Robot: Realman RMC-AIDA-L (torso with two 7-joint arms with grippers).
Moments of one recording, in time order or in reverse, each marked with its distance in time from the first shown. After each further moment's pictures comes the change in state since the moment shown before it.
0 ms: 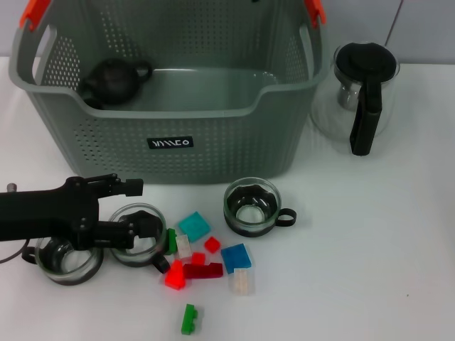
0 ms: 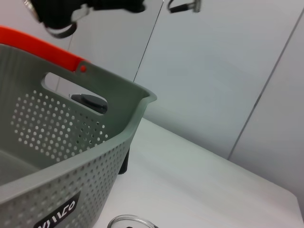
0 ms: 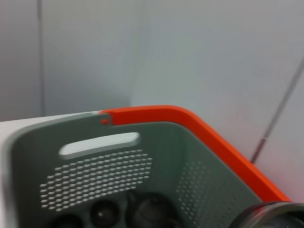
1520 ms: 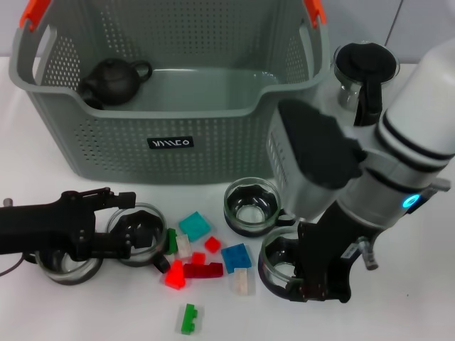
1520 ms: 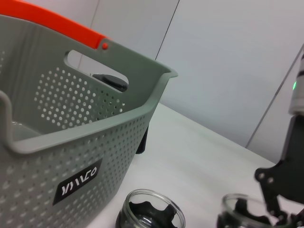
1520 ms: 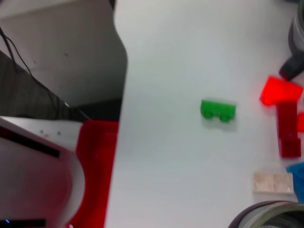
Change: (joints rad) left arm 0.039 -0.013 0.021 0.005 0.009 -0.058 0.003; right arm -0.321 0.086 -0.635 -0.405 -0.073 -0.638 0.151
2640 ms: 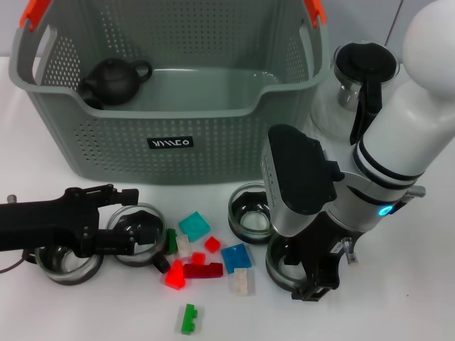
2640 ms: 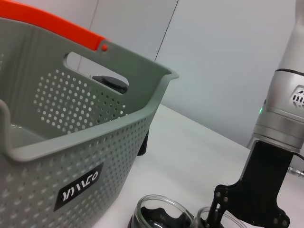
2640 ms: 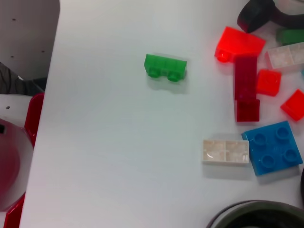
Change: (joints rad) left arm -0.011 -0.001 0.002 -0.007 0.000 -0.013 0.007; right arm 0.035 0.008 -0.096 0.232 -0.060 0.273 -0.081
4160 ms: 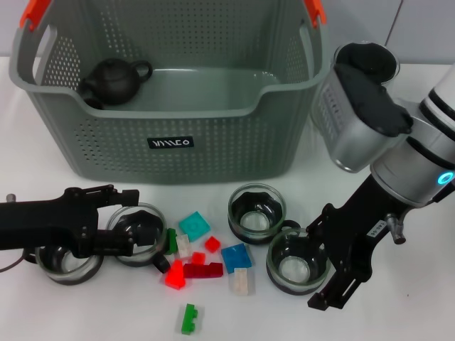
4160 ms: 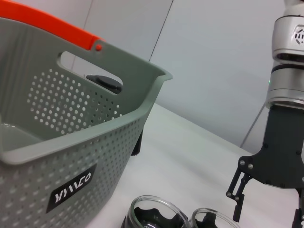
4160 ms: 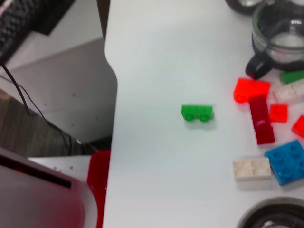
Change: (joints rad) left arm -0.003 0.003 0.006 0.014 0.000 0.024 -0.022; right arm 0.003 -0.015 0.404 -0.023 -0.013 -0.318 -0.092
